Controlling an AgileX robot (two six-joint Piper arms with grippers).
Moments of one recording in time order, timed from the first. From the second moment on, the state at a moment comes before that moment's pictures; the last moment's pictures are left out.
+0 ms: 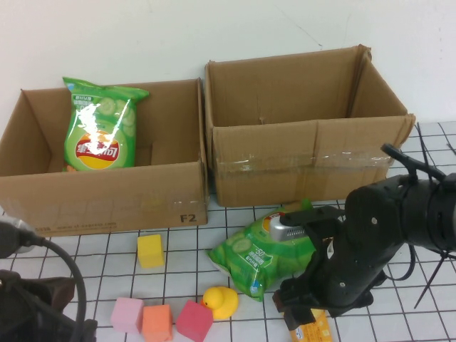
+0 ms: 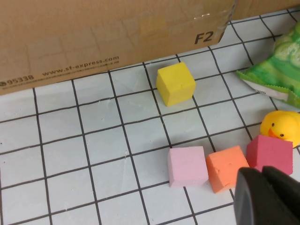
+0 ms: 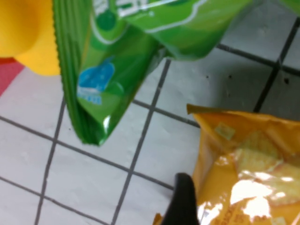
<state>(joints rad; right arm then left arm) 0.64 1.85 -1.11 0.23 0.72 0.12 -0.64 0.77 -0.58 0.43 0.66 -0.68</state>
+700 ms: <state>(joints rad) 0.64 1.90 -1.12 0.27 0.75 0.05 -0.64 0.77 -0.58 0.46 0.66 -0.69</state>
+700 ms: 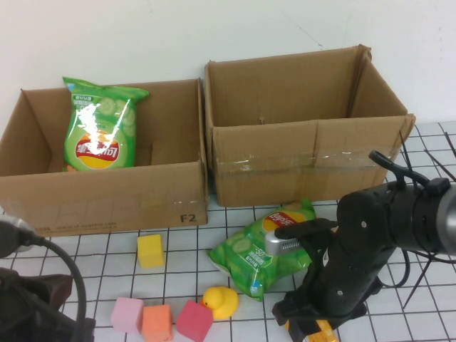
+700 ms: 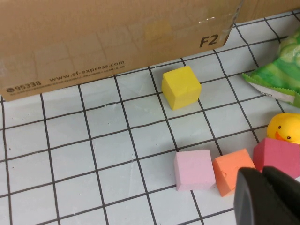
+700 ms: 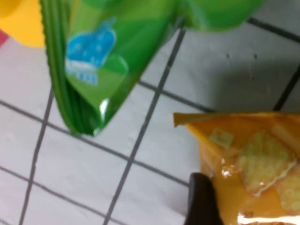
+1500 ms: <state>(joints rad) 0.64 1.89 -1.75 -0.03 1.28 -0.07 -0.64 0.77 -0.58 0.47 0.66 -0.69</state>
